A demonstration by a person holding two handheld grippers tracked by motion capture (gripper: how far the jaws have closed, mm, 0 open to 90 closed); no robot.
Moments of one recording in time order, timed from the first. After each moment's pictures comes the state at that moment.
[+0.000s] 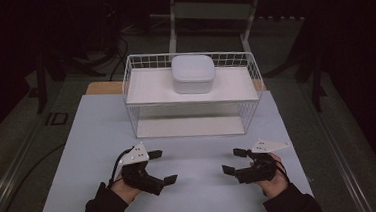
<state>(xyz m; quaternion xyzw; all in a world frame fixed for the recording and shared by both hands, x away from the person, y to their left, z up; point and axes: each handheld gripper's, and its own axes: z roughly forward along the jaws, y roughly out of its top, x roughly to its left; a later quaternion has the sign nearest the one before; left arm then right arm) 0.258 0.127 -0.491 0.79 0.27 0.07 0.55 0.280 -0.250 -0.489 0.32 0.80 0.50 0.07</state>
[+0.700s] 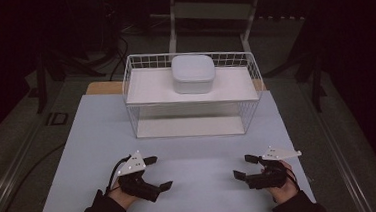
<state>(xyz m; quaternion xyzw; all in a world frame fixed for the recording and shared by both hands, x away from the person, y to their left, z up) 0.251 0.137 -0.519 0.80 0.27 0.09 0.53 0.270 -0.282 -0.509 0.35 0.80 0.48 0.09</state>
